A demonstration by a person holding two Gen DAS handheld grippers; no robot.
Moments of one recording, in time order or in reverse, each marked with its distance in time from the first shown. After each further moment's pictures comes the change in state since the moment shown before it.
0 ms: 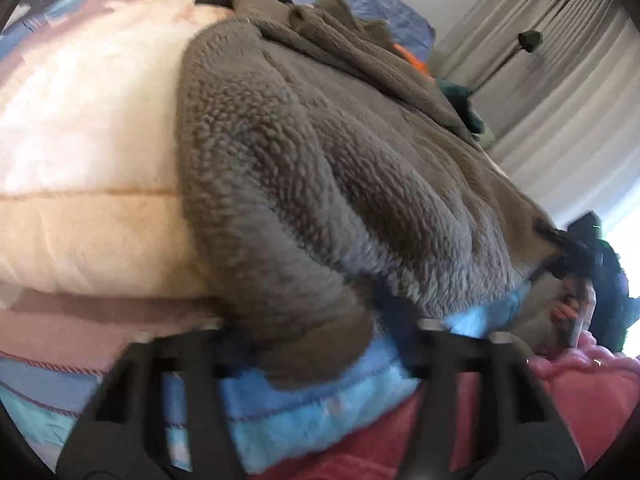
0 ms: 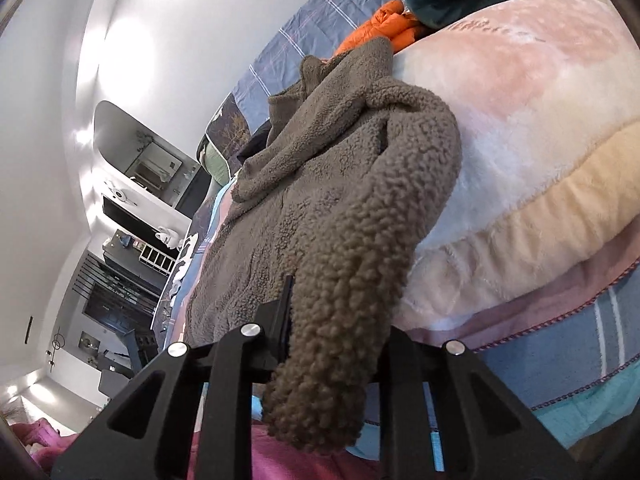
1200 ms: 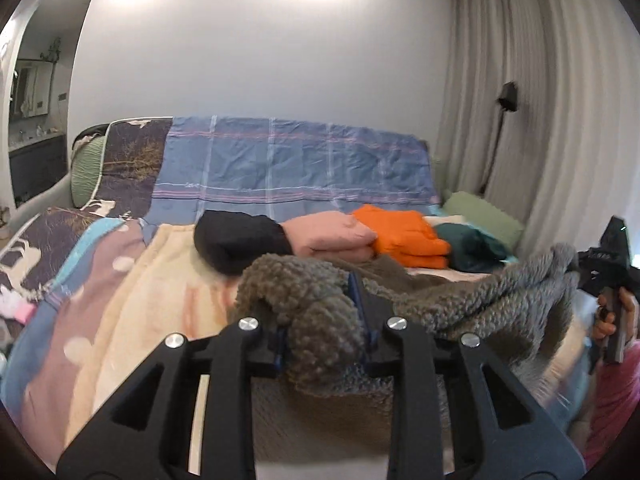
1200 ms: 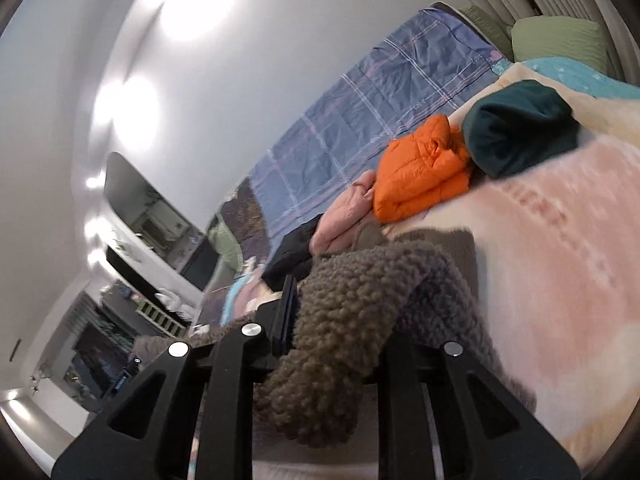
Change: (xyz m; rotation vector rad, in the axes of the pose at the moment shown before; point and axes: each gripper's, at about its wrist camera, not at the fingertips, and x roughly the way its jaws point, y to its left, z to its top) left arm -0.057 -0.117 0.238 0.327 -0.483 0.234; right arm 0.052 0.069 0.225 -0.052 -0.238 -0.051
